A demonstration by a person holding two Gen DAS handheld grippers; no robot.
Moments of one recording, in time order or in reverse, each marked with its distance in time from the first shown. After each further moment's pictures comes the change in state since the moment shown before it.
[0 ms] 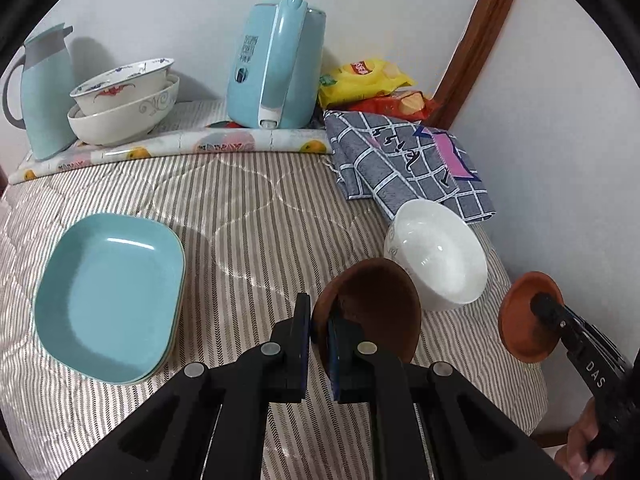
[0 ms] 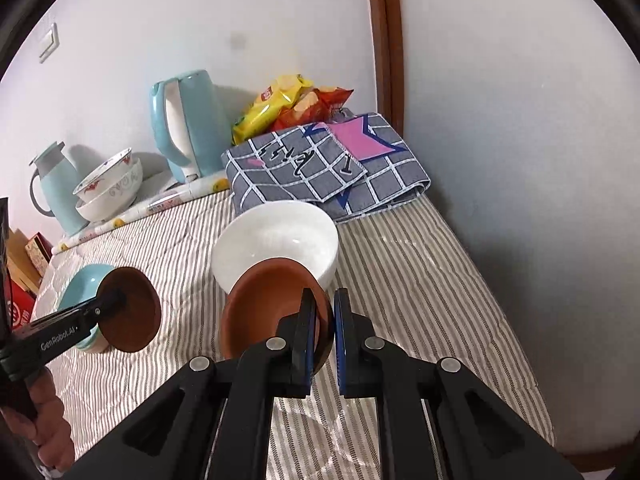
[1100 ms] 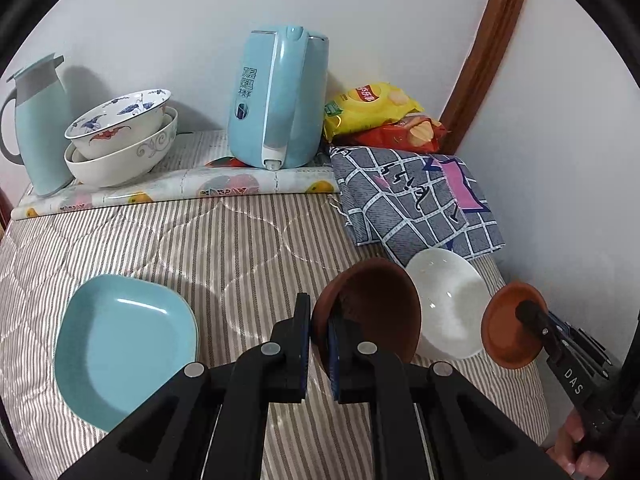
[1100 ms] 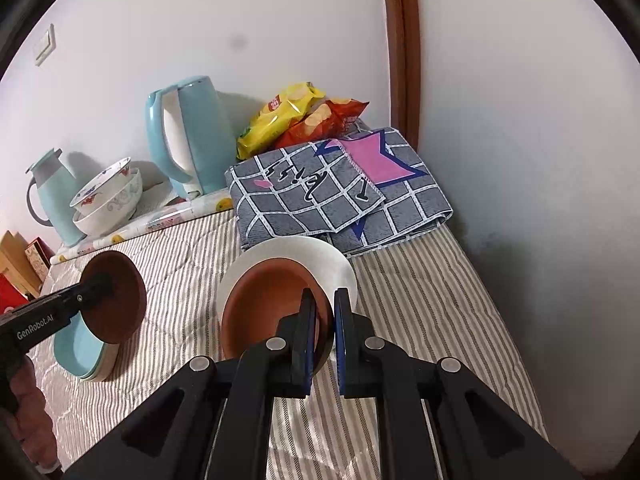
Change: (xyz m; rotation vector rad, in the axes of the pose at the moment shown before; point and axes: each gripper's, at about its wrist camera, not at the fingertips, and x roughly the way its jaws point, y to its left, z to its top) left arm 0.006 0.002 0.044 0.015 -0.032 0.036; right arm 0.035 0.011 0.033 -0.021 0.007 0.022
